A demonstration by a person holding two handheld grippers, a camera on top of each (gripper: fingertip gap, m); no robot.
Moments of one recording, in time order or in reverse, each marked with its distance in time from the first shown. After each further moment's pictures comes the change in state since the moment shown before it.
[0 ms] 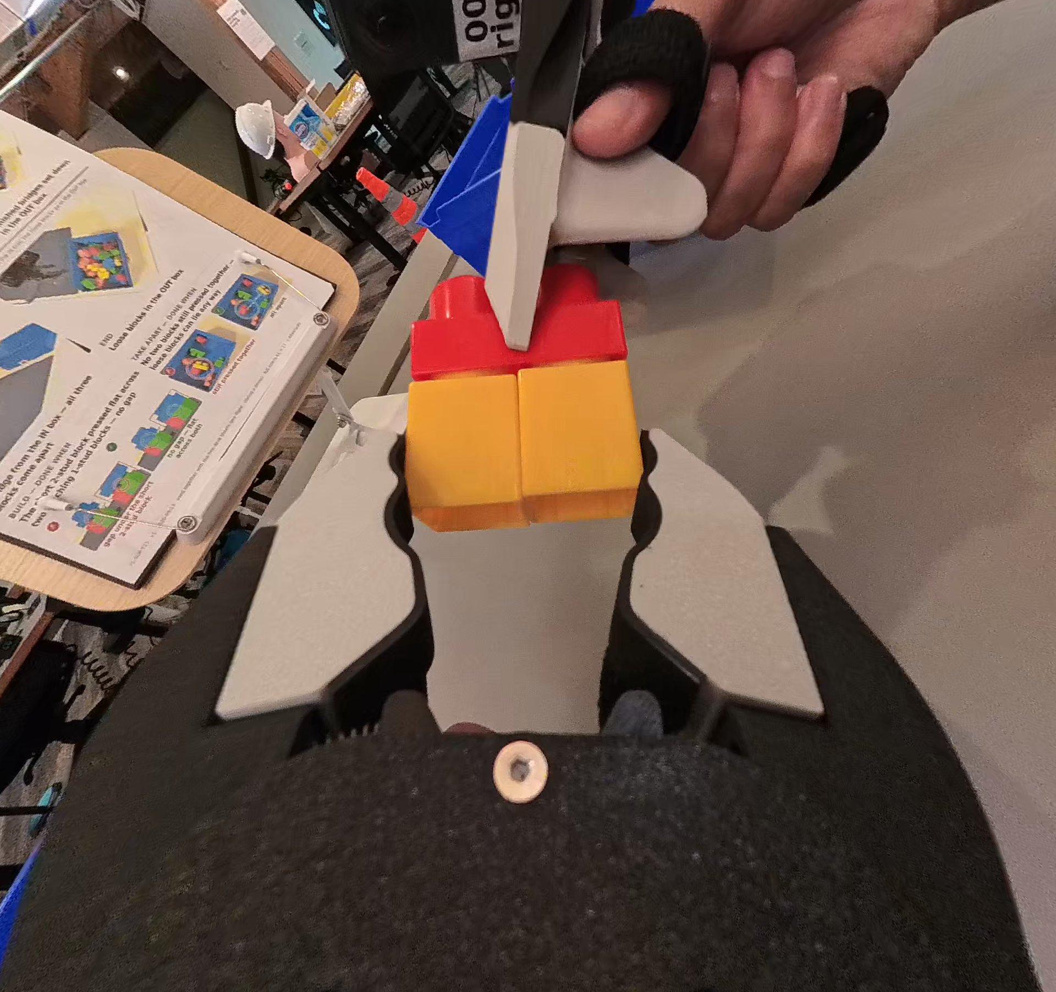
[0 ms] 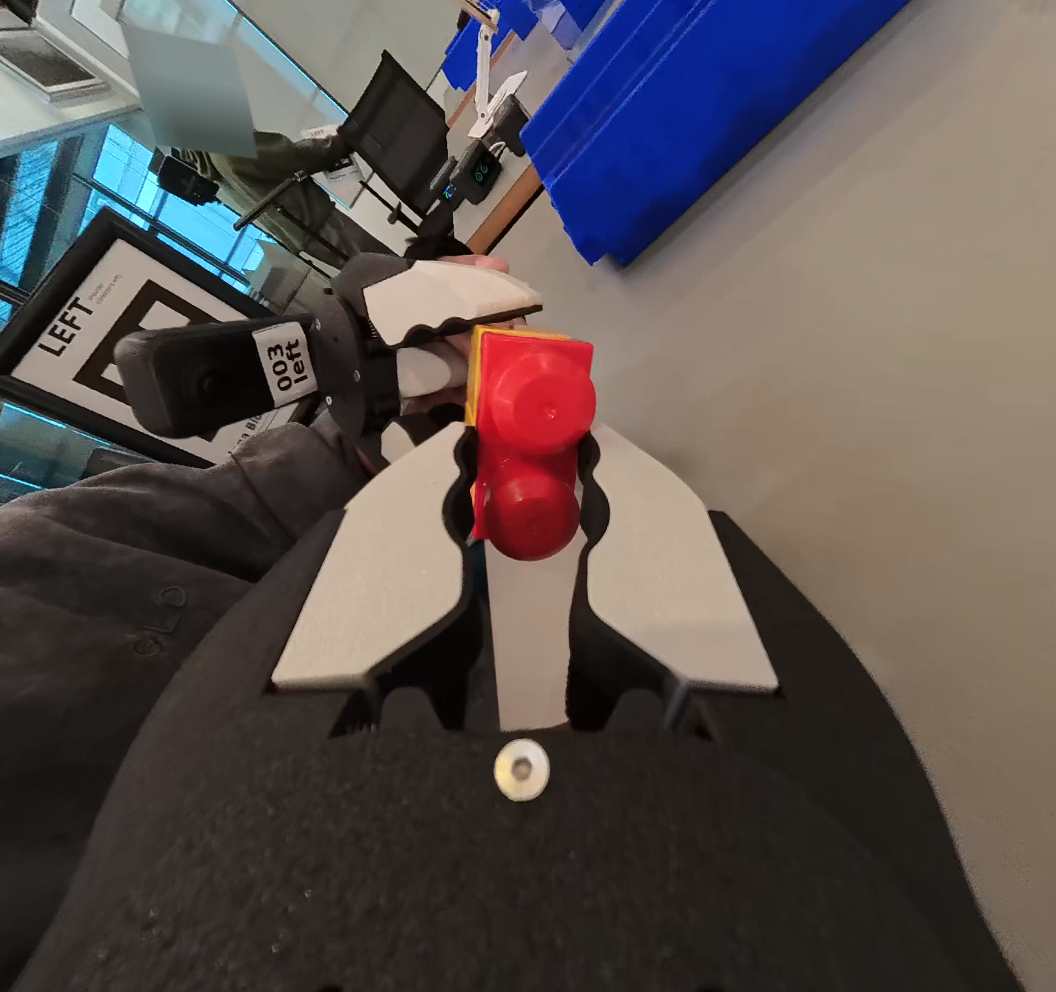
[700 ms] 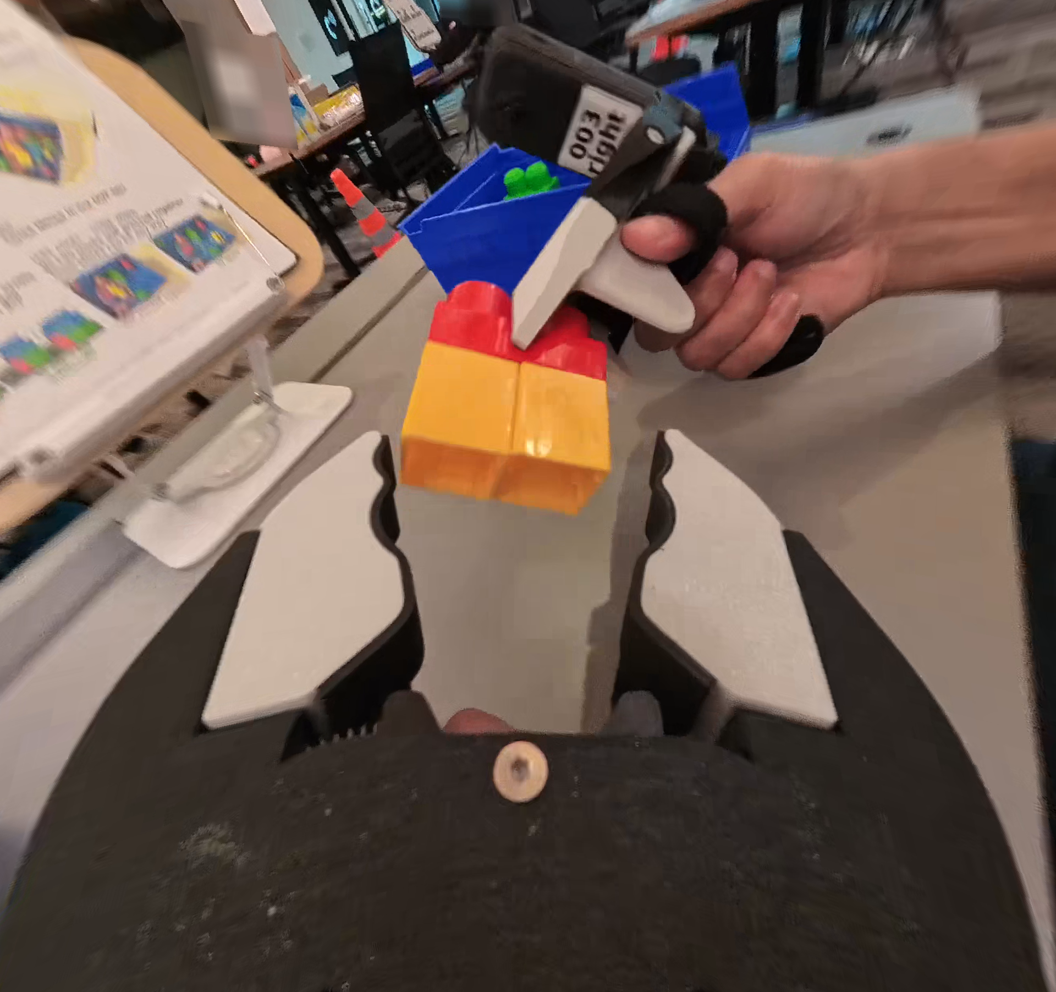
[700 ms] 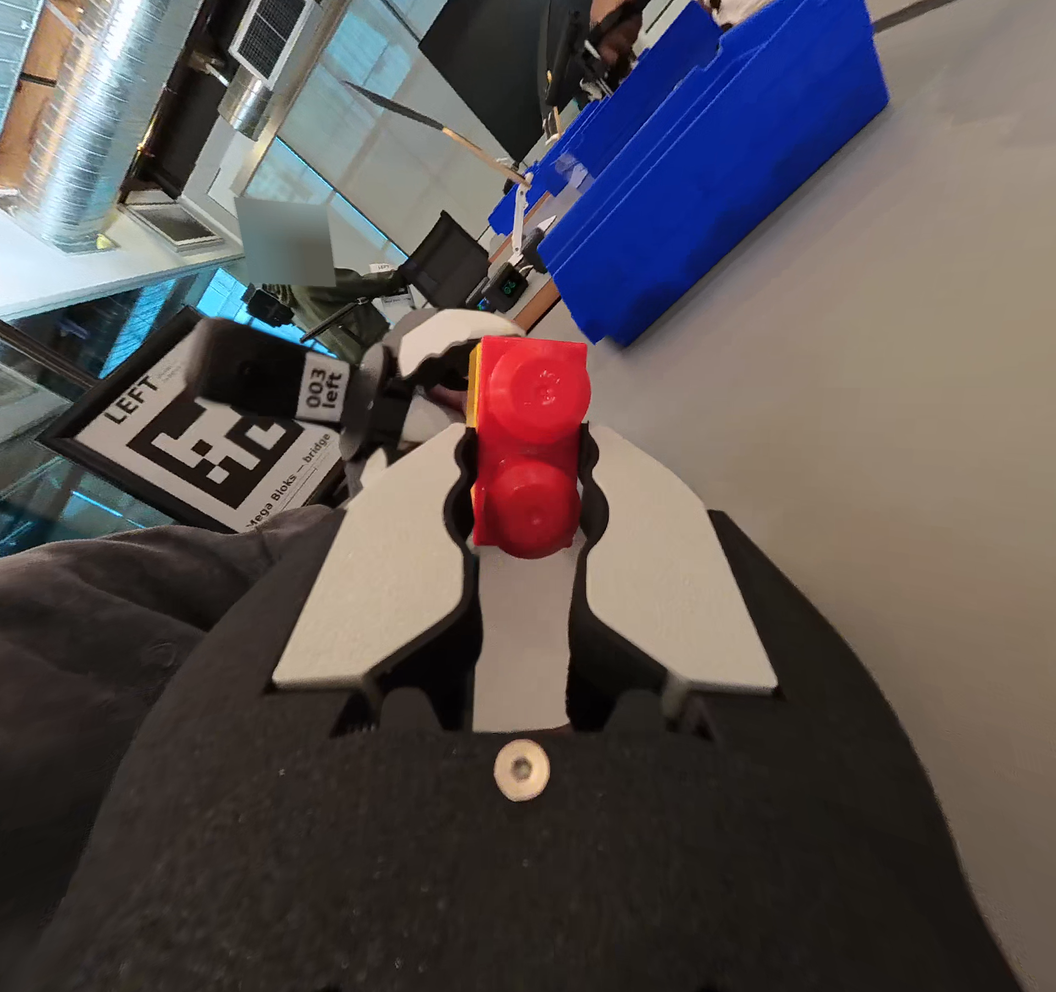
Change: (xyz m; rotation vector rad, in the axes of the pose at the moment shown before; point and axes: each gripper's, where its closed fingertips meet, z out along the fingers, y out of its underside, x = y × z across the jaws) left arm 0.009 -0.001 -0.003 0.101 0.046 -0.266; right arm 0.015 0.000 -0.006 0.240 -0.076 0.007
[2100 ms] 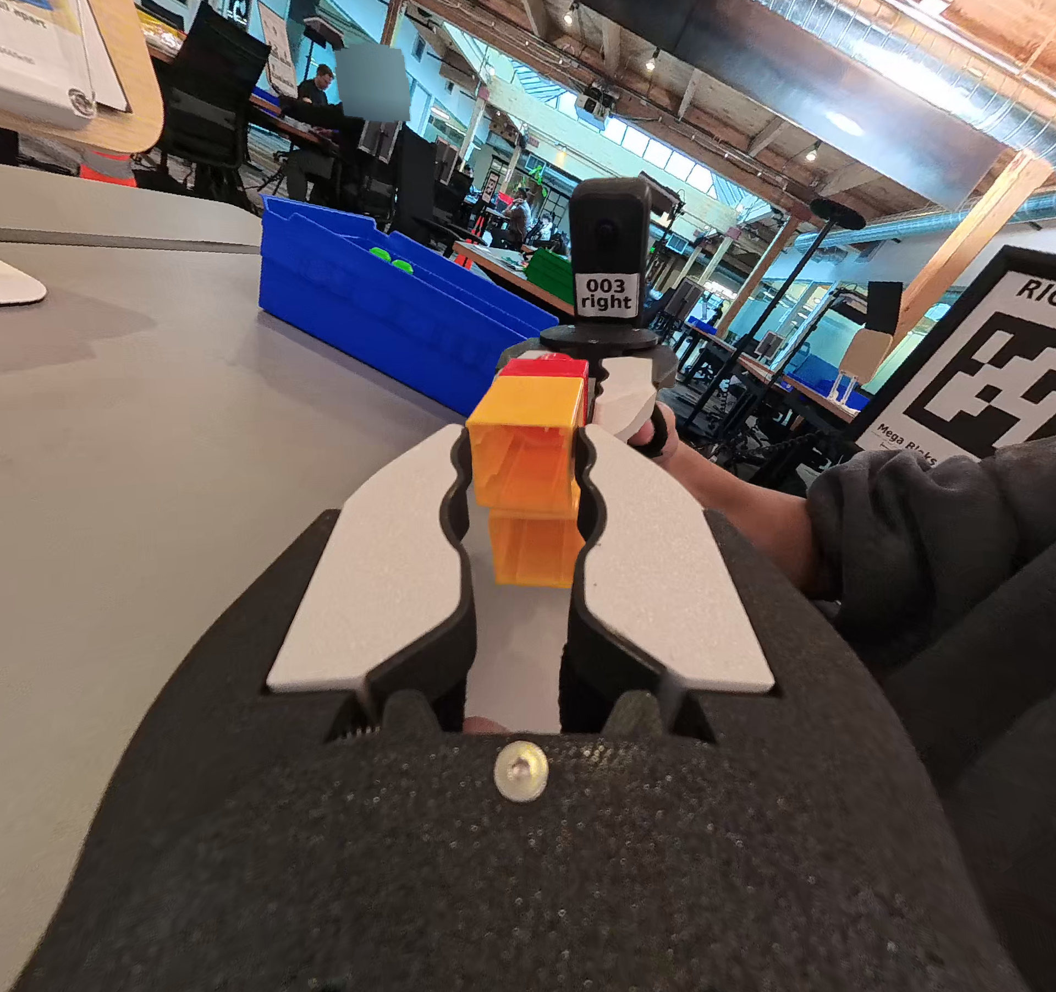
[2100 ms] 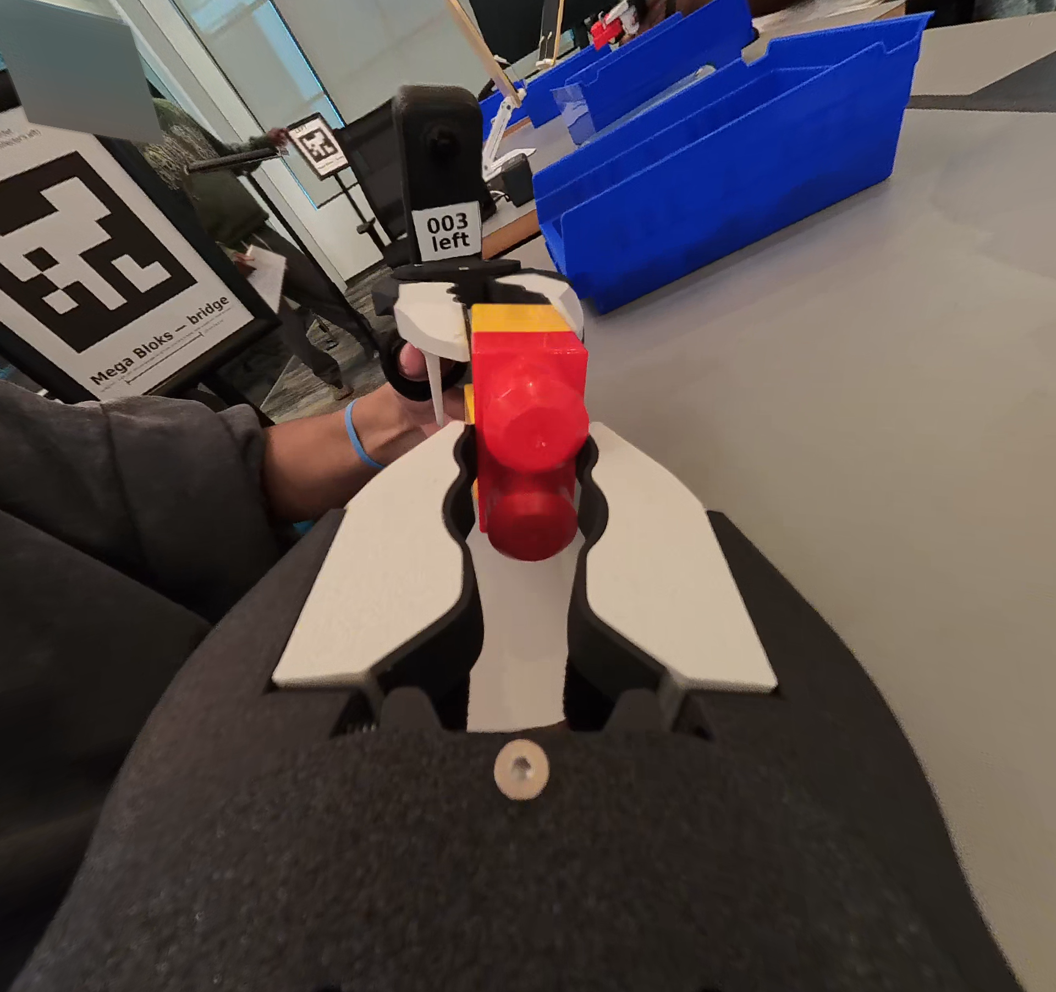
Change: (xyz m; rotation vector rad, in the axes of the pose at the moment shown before) left arm -0.007 -0.007 -0.010 0.300 0.368 -0.804; right arm -0.014 0.027 0.000 -0.115 0.074 -0.359
